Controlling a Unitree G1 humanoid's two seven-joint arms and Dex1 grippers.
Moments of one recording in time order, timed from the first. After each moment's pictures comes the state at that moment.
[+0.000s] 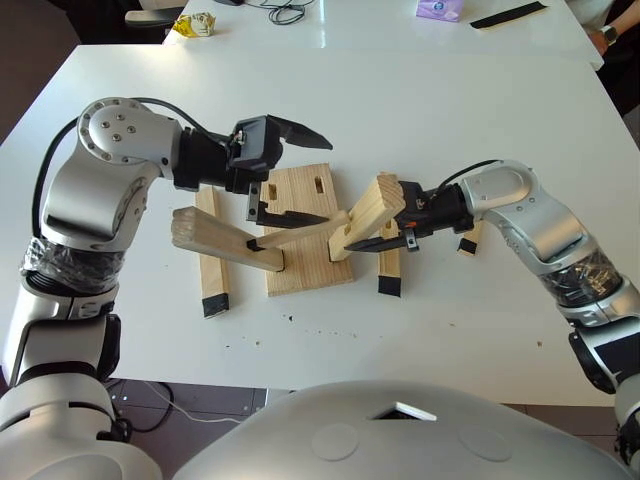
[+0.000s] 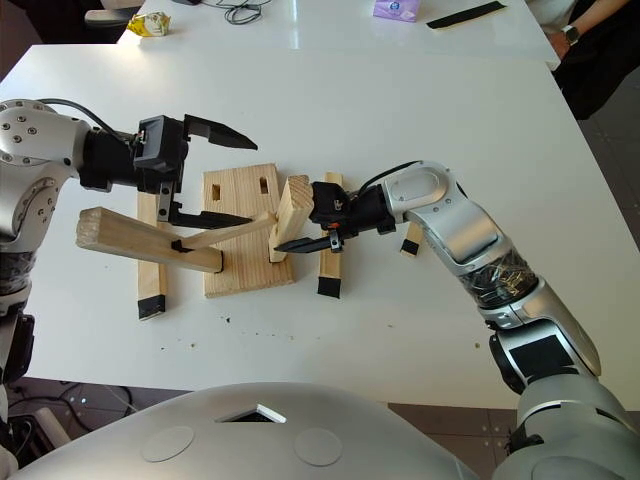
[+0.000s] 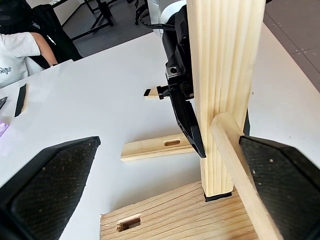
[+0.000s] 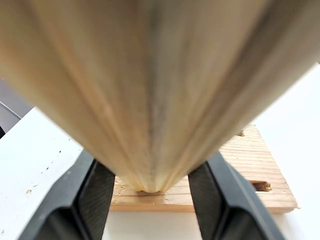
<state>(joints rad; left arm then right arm) -0.54 0.81 -0.17 -0.23 -0.44 0.35 -1.31 -0.49 -0.65 0.51 -0.13 0.40 0.23 1.16</state>
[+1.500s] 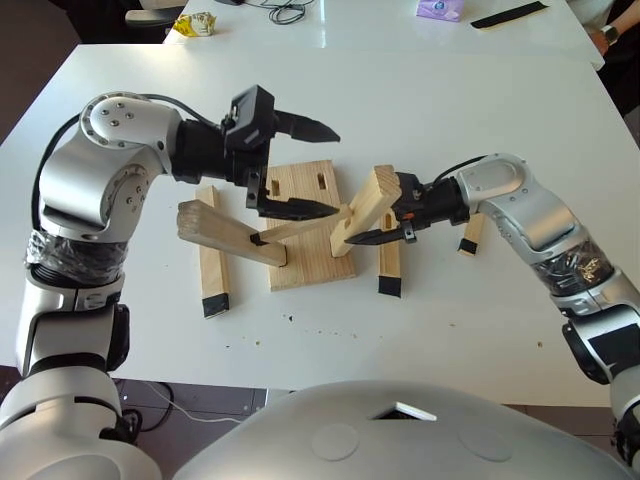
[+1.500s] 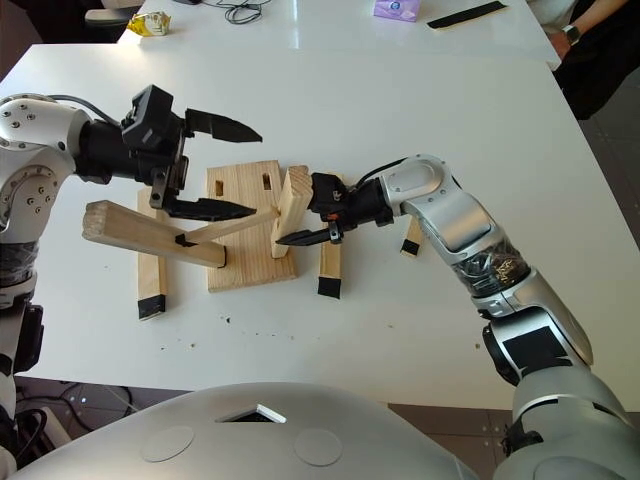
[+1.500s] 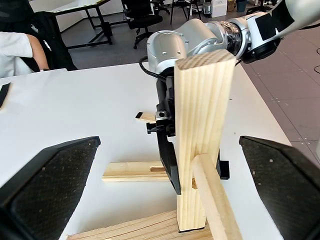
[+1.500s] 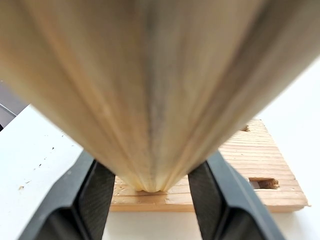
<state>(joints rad) -0.61 0.75 -0.12 -0.18 -0.58 0.55 -1.27 -0.55 -0.62 0.52 0.00 0.40 0.22 1.20</state>
